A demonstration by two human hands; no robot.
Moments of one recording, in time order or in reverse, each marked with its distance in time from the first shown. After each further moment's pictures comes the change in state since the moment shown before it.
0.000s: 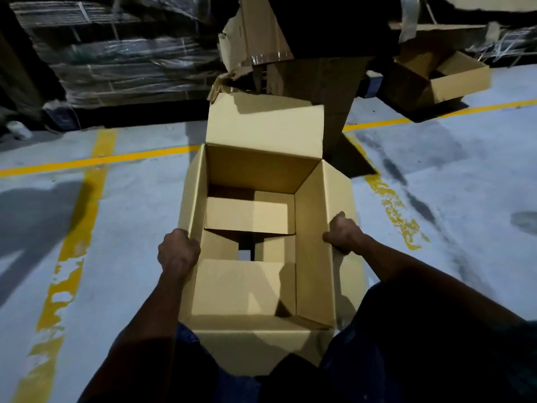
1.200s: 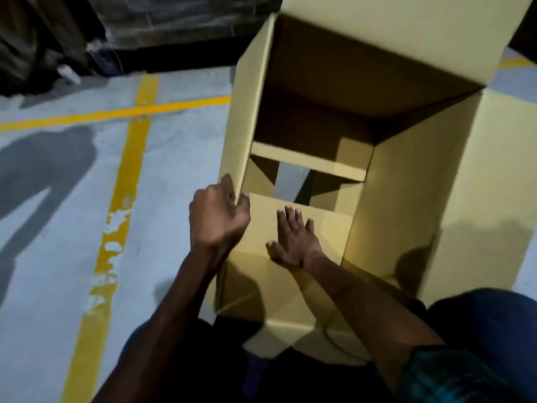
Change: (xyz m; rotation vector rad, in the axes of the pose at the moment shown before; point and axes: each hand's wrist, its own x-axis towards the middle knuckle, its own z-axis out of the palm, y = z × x) left_hand -0.013 0.035 -0.052 0.009 0.177 0.319; right_hand 0.051 -0.105 0.237 -0.476 -0.114 -0.656
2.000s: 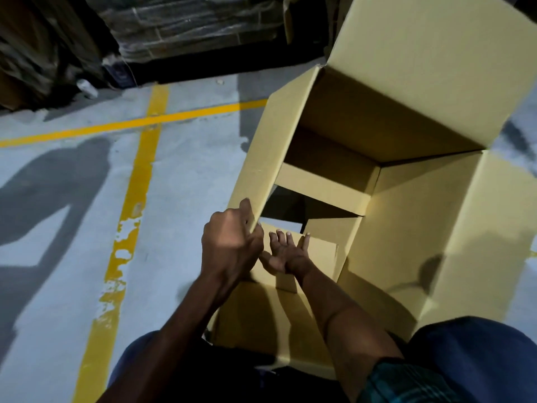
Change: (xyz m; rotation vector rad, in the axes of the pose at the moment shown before) left_hand -0.008 0.028 0.022 0.051 -0.130 -0.011; right_hand 0.039 -0.013 0.017 0.098 -0.243 0.070
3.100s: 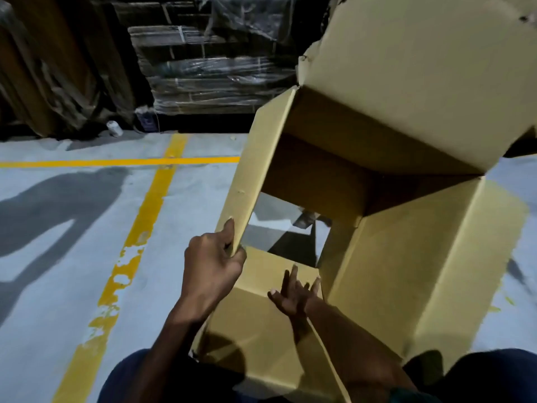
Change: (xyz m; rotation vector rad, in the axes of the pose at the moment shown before) left_hand -0.058 -0.030 -0.087 -0.278 0.254 0.050; right_hand -0.076 0.001 -0.019 0.103 0.043 0.109
